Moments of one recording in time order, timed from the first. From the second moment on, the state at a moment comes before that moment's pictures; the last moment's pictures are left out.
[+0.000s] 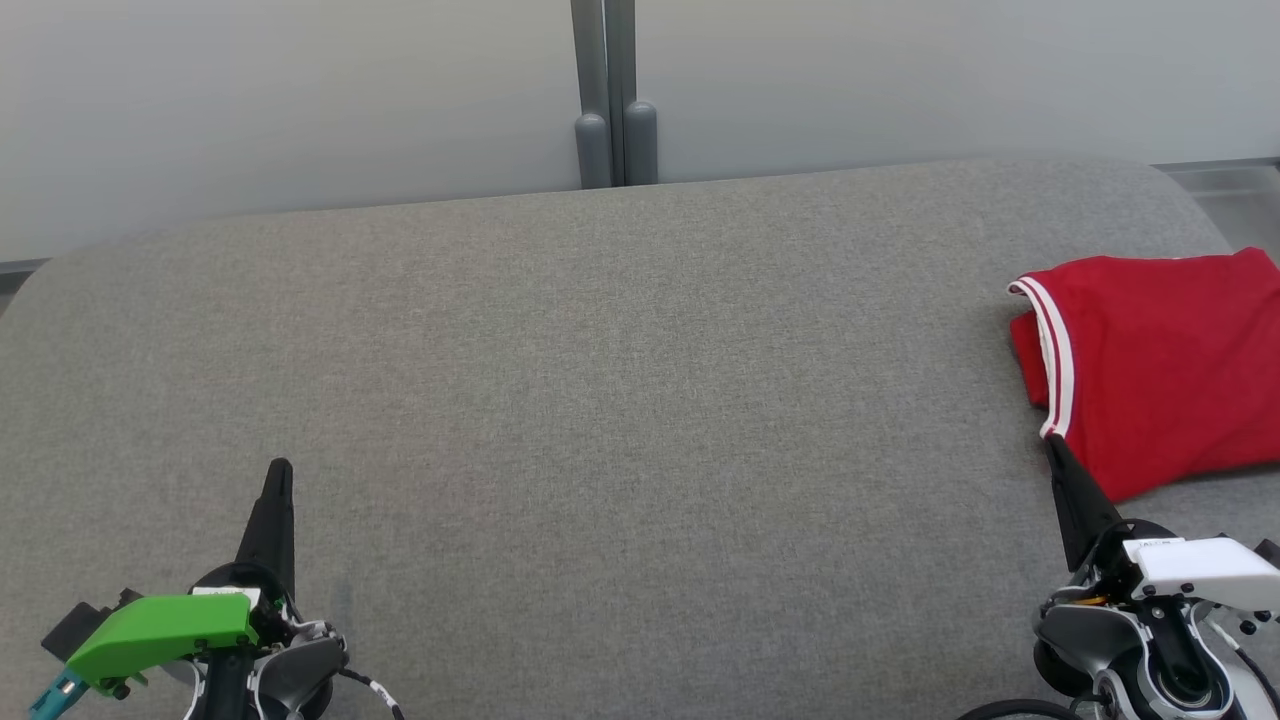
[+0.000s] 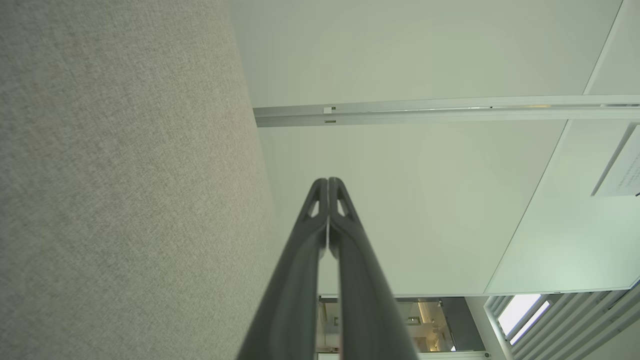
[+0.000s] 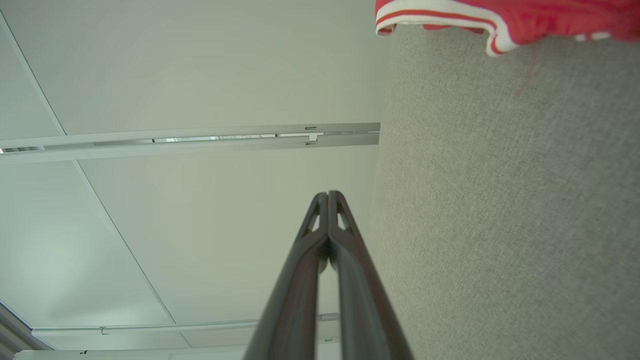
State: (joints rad) left arm -0.11 0.05 0.09 0.25 -1.62 -0.13 0.10; right arm -0.10 -0.07 -0.12 0.24 1.63 0.13 0.12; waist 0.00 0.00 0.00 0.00
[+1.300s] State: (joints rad) left arm -0.11 0.05 0.09 0.25 -1.62 -0.13 0.10; right arm -0.10 -0.06 -0.13 0.24 1.62 0.13 0.12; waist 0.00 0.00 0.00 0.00
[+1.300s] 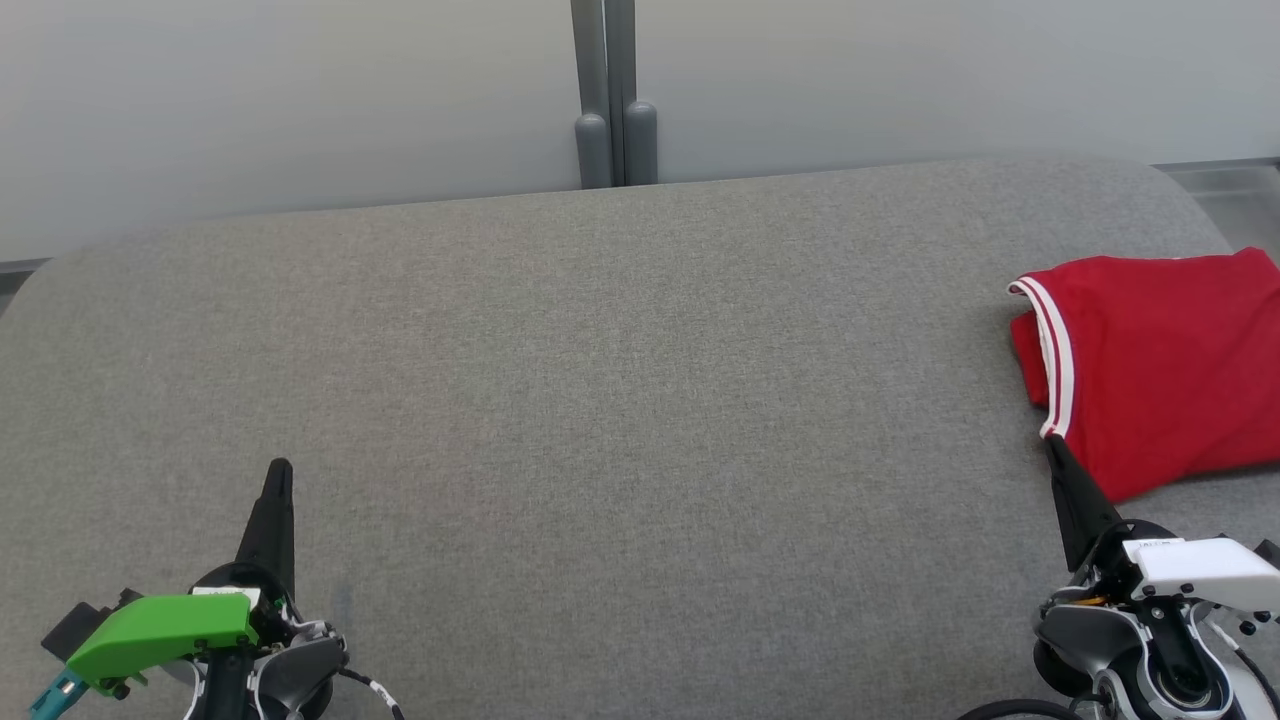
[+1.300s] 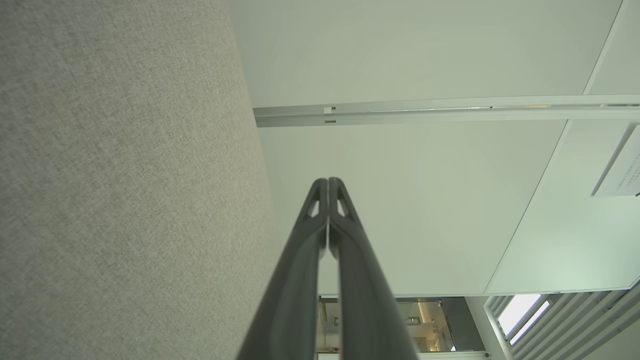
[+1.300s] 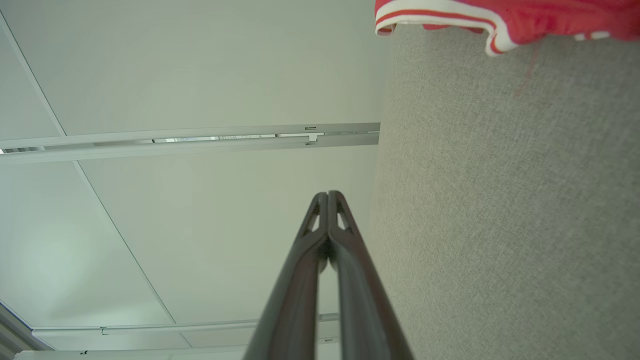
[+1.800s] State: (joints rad) left arm -0.11 0.05 0.09 0.25 -1.62 -0.13 0.10; right arm -0.10 -0.06 -0.13 0.24 1.62 0.13 0.13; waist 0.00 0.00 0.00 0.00
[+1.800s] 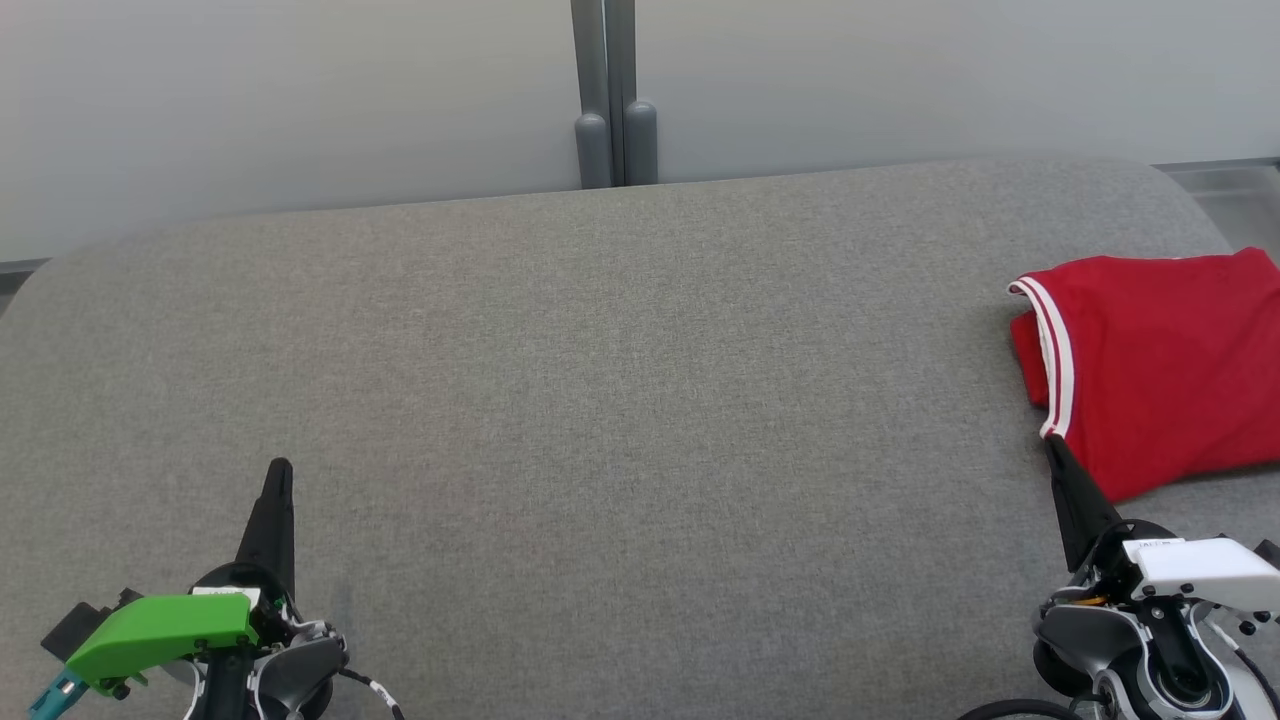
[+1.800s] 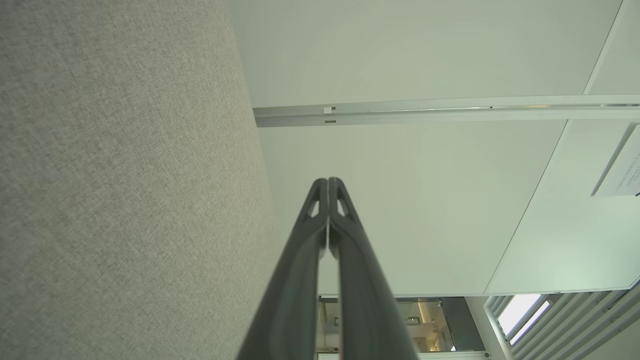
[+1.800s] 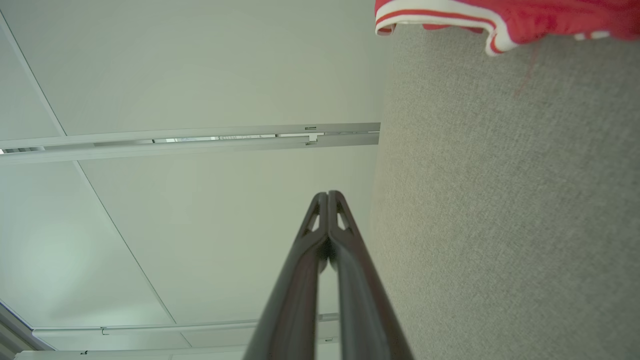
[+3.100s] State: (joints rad) left arm -0.11 0.05 0.09 0.25 -1.62 -0.13 0.10; right arm -0.10 -0.05 -0.13 0.24 1.62 0.13 0.13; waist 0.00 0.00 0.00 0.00
